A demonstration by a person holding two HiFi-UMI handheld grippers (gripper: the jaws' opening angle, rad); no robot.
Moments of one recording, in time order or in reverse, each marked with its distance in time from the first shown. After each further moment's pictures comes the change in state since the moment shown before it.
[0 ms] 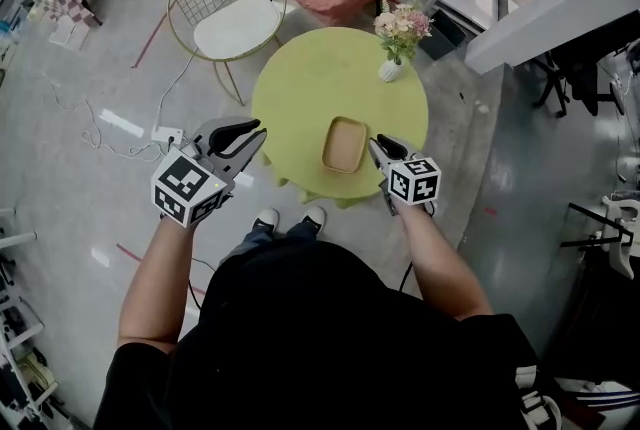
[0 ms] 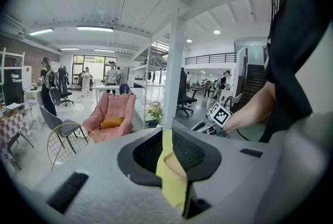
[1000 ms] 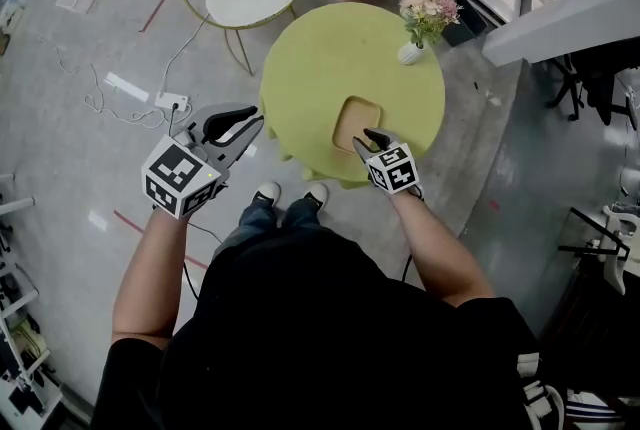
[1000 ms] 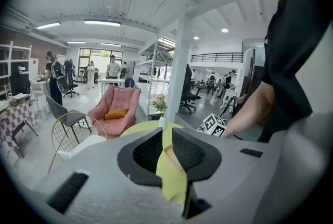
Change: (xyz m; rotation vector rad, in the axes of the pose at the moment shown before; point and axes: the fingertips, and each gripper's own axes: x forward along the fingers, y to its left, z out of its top) left arm -0.017 0.004 -0.035 -0.065 0.043 0.041; right arm 0.067 0.033 -0.086 -0.299 0.262 0.109
